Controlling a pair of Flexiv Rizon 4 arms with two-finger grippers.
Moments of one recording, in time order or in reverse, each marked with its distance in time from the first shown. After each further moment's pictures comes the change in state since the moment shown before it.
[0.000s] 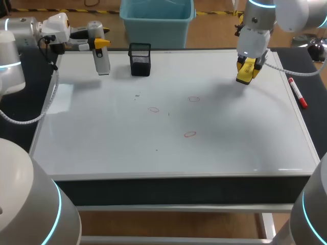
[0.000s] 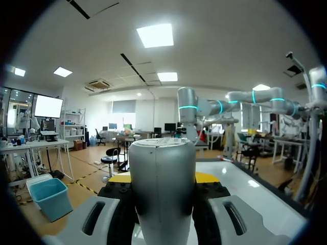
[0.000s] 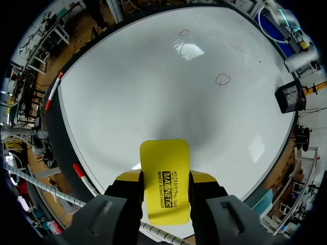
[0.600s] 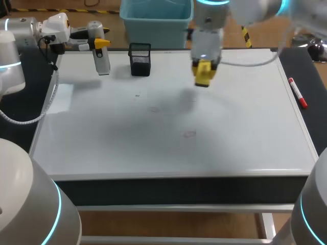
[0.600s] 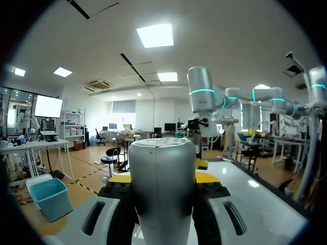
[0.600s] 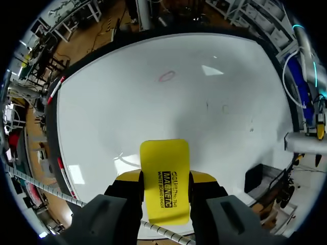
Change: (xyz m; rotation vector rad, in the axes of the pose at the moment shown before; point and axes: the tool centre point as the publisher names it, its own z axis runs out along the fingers) left arm 0.000 0.000 0.000 0.000 0.000 0.000; right arm -0.109 0.153 -0.023 -0.011 0.034 -0.360
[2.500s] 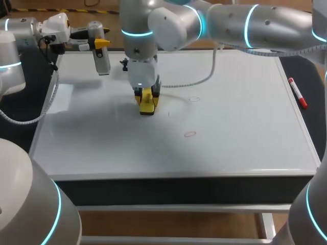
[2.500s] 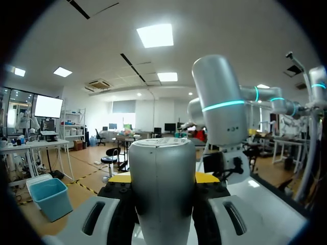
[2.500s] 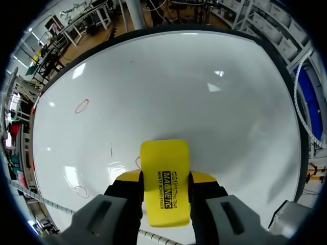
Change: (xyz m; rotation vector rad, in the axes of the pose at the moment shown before) left arm 0.000 0.000 0.000 0.000 0.000 0.000; right arm -0.159 0.077 0.093 -0.118 0.062 -0.073
